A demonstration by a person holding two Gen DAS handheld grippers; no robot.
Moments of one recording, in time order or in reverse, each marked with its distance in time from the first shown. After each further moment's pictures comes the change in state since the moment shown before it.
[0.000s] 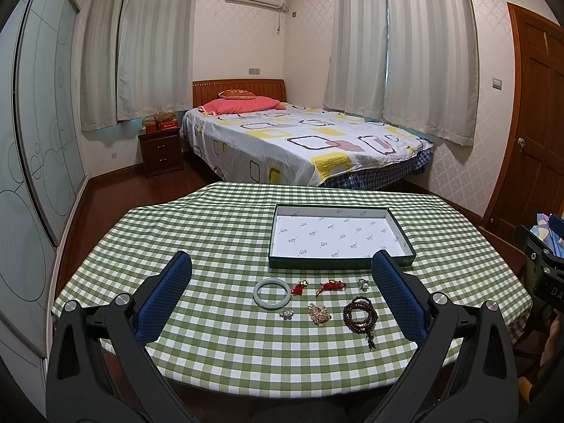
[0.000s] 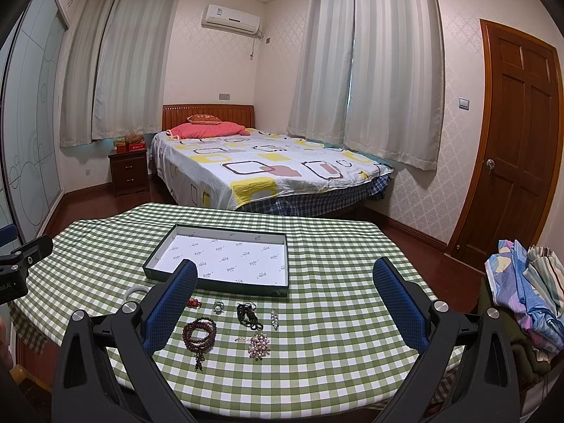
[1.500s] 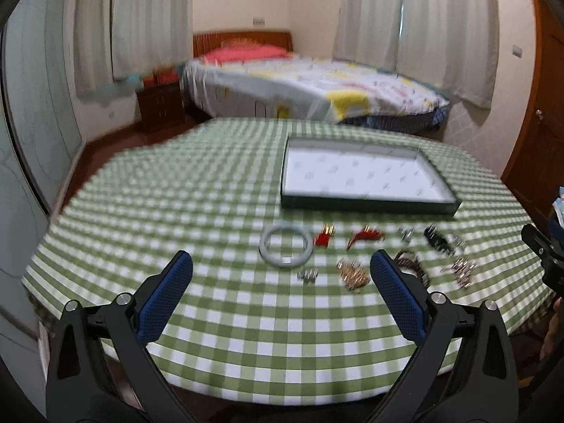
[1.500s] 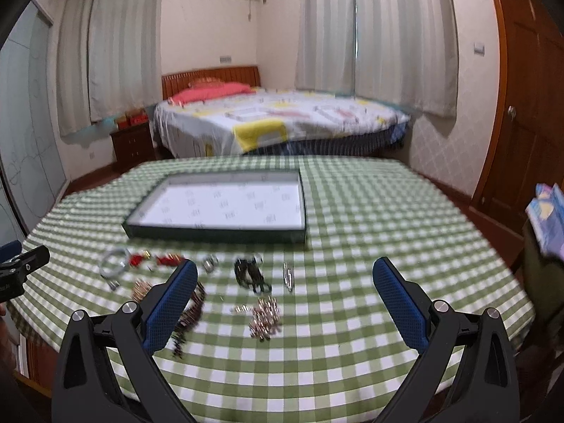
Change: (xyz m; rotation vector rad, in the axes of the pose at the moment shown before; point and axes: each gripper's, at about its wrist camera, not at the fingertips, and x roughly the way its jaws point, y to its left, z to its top) left arm 0.124 0.023 -0.070 -0.015 0.225 0.006; right arm 0.121 -0.003 -0.085 0.074 0.181 0.072
